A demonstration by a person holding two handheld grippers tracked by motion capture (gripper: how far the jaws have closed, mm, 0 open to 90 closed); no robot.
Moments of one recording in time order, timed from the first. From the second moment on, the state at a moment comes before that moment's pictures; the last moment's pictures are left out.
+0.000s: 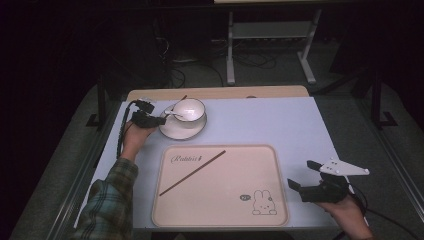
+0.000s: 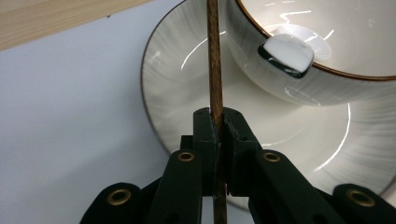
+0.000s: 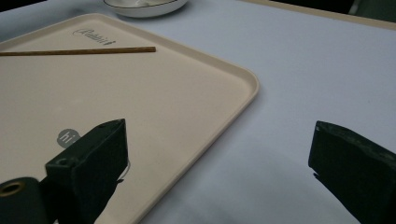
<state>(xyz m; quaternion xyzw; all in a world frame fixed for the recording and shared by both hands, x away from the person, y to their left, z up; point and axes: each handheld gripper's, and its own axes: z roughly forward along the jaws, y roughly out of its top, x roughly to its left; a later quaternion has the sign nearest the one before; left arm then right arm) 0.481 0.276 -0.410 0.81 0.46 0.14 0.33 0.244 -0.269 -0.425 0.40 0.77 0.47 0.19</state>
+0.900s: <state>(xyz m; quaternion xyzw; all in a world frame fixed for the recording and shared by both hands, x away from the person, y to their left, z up) 0.360 0.328 -0.391 0.81 0.47 0.13 0.32 0.243 -0.268 -0.424 0.39 0.77 0.47 0.19</state>
